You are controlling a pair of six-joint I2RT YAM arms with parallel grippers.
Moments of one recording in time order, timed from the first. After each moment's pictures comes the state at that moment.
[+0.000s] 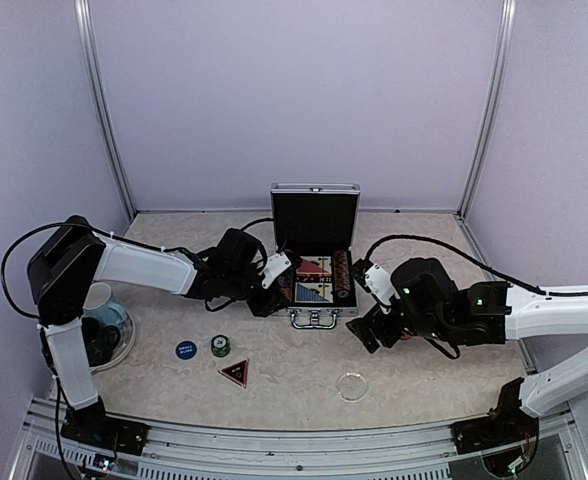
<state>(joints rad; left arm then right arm) -0.76 1.90 1.12 0.03 0.16 0.31 1.06 1.20 0.75 -0.23 0.35 0.06</state>
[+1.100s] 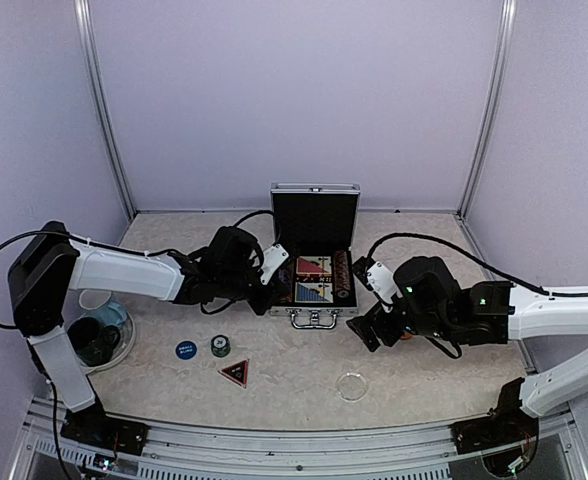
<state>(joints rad) -0.81 1.77 1.05 0.08 0.12 0.16 1.06 1.19 0.75 -0.23 0.36 0.07</state>
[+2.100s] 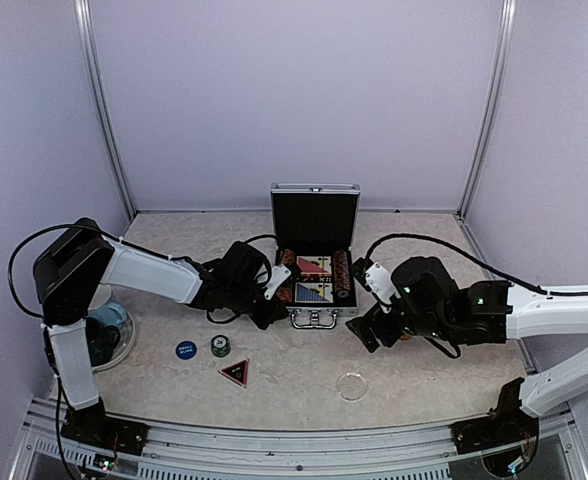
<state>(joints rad) -0.79 1.93 1.08 0.02 0.19 0.05 1.06 1.20 0.76 -0.23 0.35 0.07</state>
